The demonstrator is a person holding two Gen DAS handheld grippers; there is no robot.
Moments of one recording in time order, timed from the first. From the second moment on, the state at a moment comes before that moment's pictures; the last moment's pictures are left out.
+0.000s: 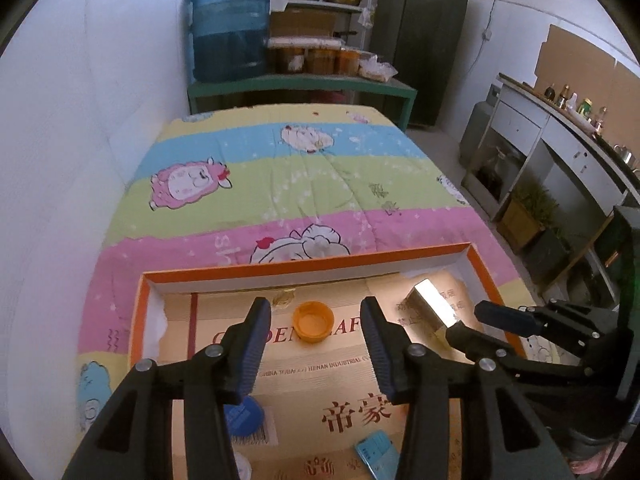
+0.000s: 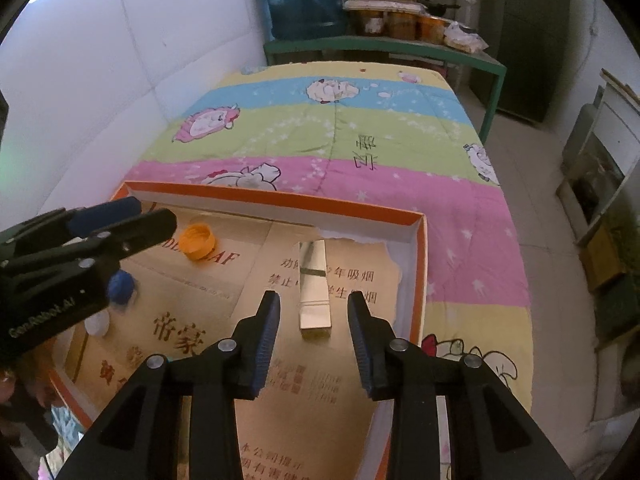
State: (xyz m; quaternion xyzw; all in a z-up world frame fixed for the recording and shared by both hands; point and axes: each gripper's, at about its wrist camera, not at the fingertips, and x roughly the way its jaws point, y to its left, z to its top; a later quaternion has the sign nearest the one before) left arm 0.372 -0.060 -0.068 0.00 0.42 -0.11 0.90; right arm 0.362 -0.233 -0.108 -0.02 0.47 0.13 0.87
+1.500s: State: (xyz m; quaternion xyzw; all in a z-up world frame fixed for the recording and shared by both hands) left arm 0.238 -0.032 0.037 -0.01 0.34 -0.11 0.94; right arm 0.234 -0.209 -0.005 -0.03 0.41 0.13 0.90
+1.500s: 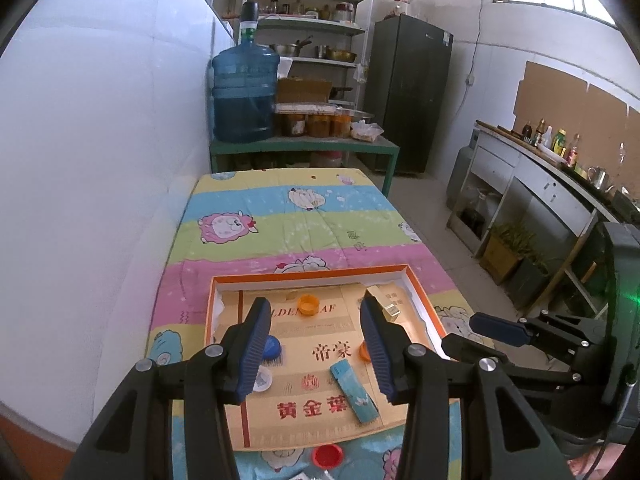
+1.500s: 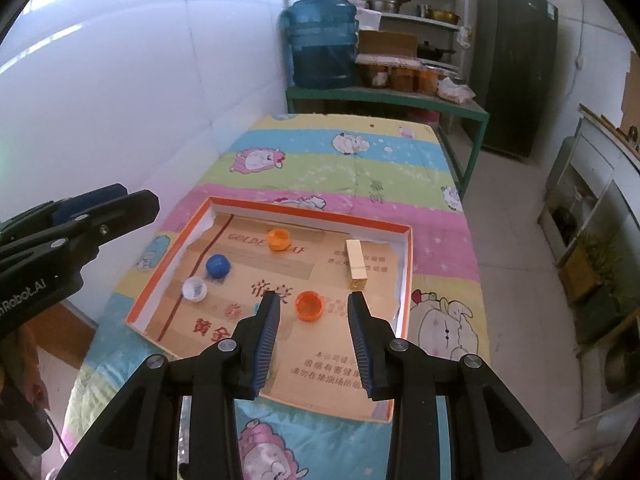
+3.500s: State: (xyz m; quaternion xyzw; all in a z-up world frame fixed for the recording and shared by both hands) left arm 0.107 0.030 -0.046 -0.07 0.37 -0.11 0.92; right arm 0.078 -0.144 -0.111 -0.05 0.45 0.20 0.87
